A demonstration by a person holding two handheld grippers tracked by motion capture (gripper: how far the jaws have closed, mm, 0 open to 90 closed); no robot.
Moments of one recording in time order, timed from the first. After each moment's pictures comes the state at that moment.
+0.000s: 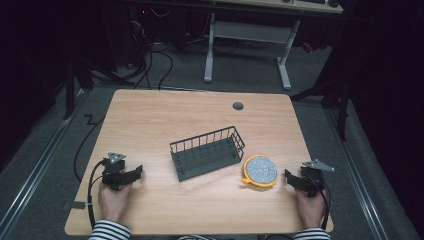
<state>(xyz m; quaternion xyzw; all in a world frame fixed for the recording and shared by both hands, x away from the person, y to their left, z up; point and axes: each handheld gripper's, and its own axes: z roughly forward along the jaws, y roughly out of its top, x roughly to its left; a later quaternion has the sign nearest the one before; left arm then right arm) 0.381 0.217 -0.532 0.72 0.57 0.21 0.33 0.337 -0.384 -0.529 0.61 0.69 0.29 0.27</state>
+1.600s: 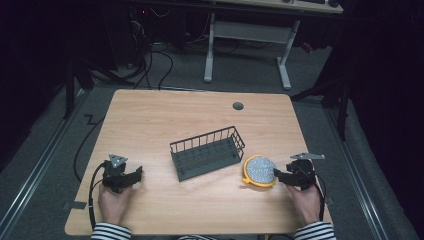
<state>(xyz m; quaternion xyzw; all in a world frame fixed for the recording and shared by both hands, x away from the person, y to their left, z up) 0.376 0.215 -0.537 0.73 0.56 0.24 0.33 0.344 -0.341 -0.484 0.58 0.74 0.28 0.18</state>
